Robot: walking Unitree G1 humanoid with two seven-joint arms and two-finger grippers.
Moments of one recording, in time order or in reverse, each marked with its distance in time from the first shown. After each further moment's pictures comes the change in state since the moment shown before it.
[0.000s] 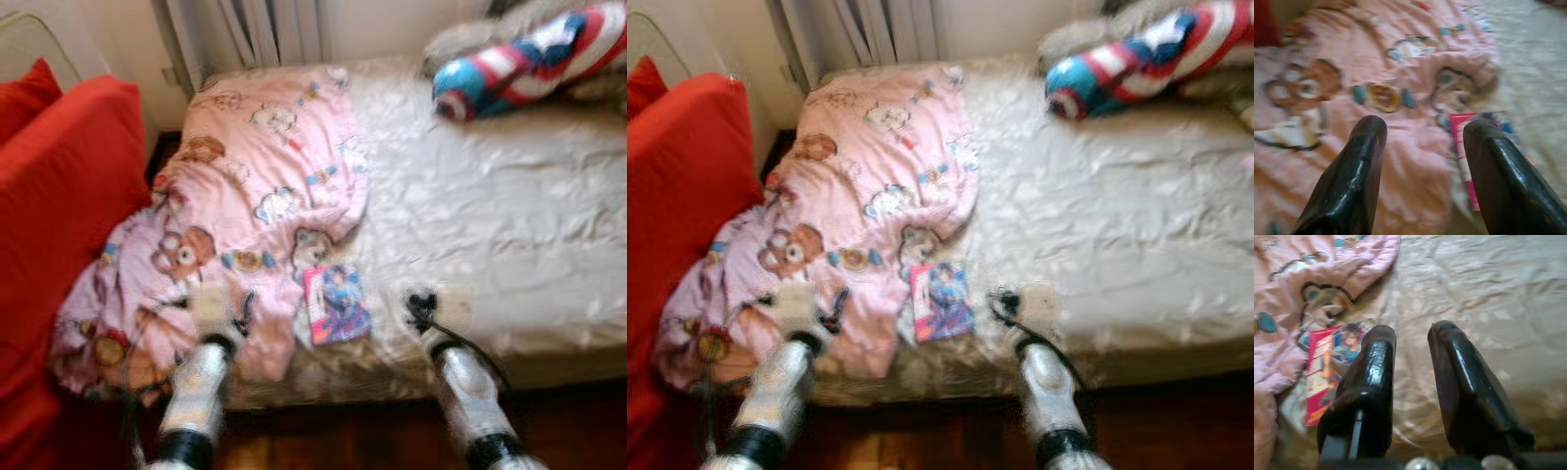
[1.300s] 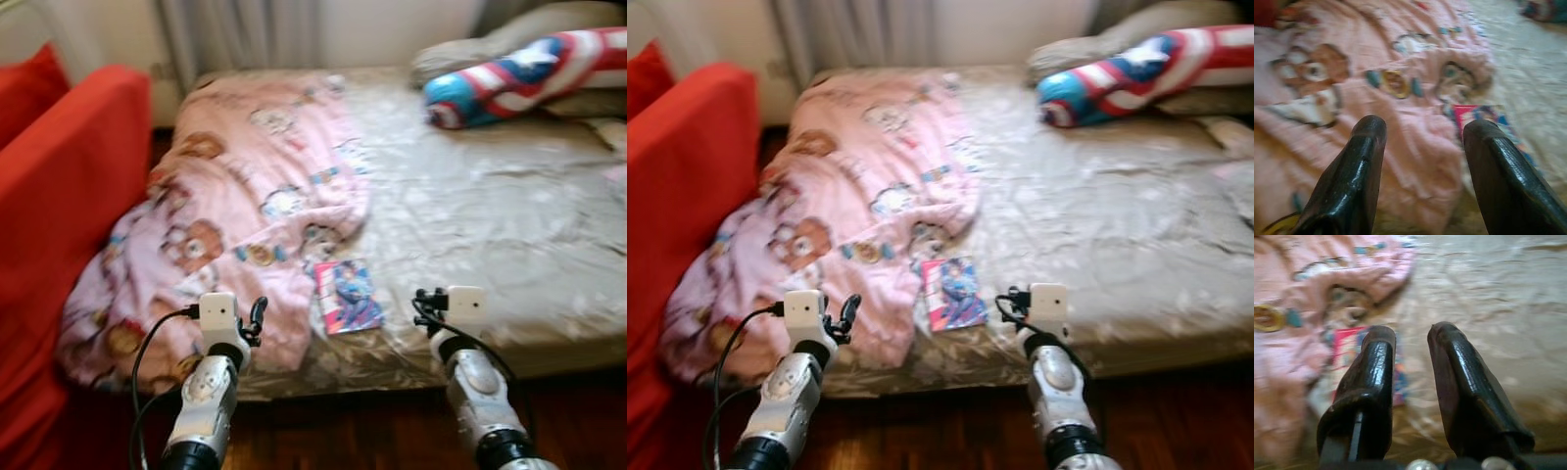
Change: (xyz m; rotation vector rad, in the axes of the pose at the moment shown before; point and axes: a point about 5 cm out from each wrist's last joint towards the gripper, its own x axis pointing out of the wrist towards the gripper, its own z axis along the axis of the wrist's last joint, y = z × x) left arm -0.010 0.001 -0.011 -0.026 -0.006 -0.011; right arm 0.002 0.001 0.008 -0.027 -0.027 0.036
